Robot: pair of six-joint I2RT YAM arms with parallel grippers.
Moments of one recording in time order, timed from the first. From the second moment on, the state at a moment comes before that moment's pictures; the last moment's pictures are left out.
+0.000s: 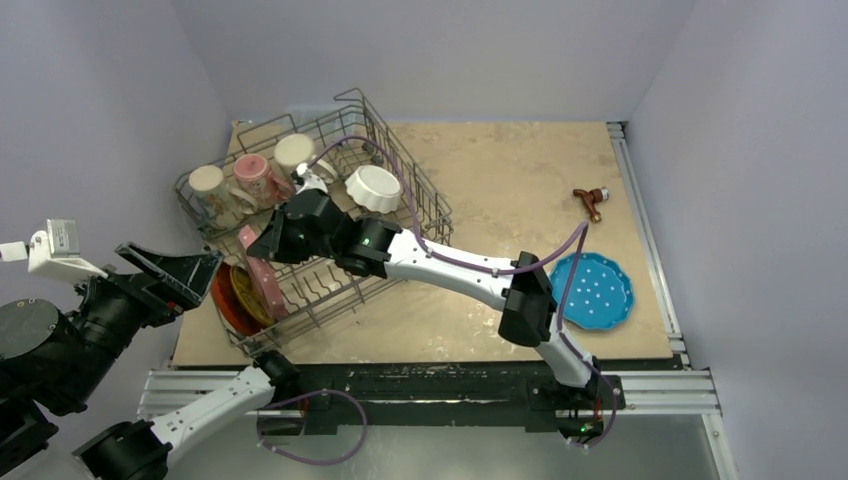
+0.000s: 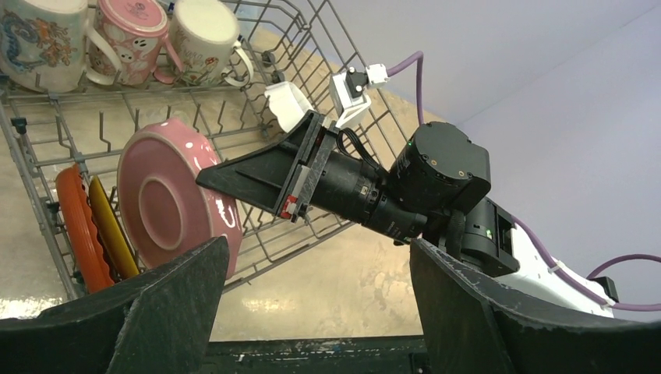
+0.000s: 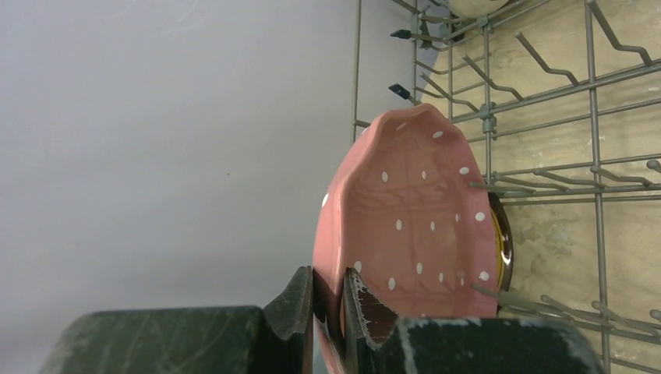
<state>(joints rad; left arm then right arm) -0.70 0.69 1.93 -1.49 -0.50 -0.76 1.20 2.17 2.15 -0.30 0.06 1.08</state>
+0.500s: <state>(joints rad) -0.70 0.68 1.92 -1.51 -0.48 -0.79 1.23 2.18 2.18 -0.35 0.14 1.03</state>
